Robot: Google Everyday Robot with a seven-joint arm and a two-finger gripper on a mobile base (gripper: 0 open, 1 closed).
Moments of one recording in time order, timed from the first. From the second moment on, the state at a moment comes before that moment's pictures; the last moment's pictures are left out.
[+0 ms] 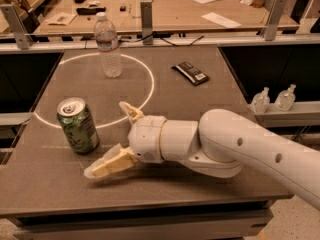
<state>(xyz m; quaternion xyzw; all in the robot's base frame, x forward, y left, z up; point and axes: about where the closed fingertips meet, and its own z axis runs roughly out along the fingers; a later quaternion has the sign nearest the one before) 0.458 0.114 0.848 -0.50 0.60 0.33 0.53</state>
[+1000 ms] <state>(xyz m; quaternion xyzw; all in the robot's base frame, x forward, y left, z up) 0.454 0.188 0.868 -0.50 0.56 0.43 0.50</state>
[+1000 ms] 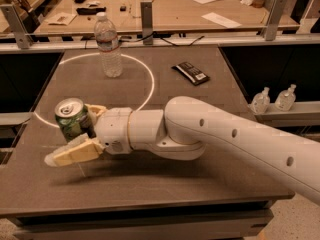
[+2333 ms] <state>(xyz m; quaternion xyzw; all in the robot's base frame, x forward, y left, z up) 0.498 0.156 0.899 -0.45 0.60 0.32 0.58</state>
